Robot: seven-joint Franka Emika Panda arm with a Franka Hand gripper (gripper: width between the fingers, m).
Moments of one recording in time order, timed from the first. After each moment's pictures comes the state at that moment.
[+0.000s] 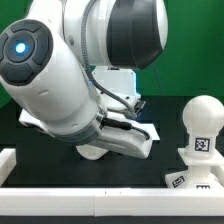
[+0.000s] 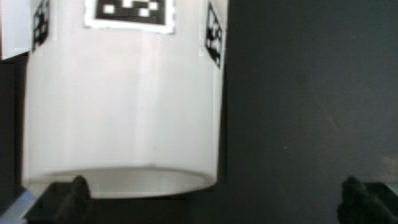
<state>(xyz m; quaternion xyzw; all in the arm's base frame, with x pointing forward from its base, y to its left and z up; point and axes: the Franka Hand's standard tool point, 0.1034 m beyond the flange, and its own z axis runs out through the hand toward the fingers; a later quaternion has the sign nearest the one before) 0.518 -0.052 0.029 -0.88 0.22 0.41 0.06</state>
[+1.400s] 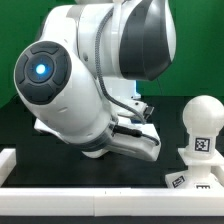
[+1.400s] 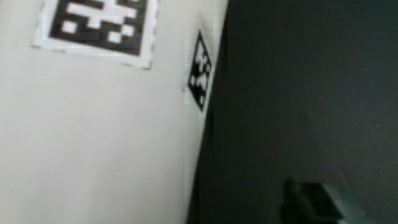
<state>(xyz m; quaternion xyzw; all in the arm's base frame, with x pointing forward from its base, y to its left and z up) 0.495 -0.035 0.015 -0.87 0.22 0.43 0.06</state>
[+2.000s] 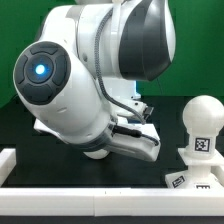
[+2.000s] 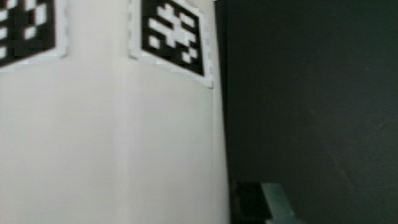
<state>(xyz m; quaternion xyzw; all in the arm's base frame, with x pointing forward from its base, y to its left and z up) 0.496 -0.037 0.015 -0.87 0.22 0.43 0.06</state>
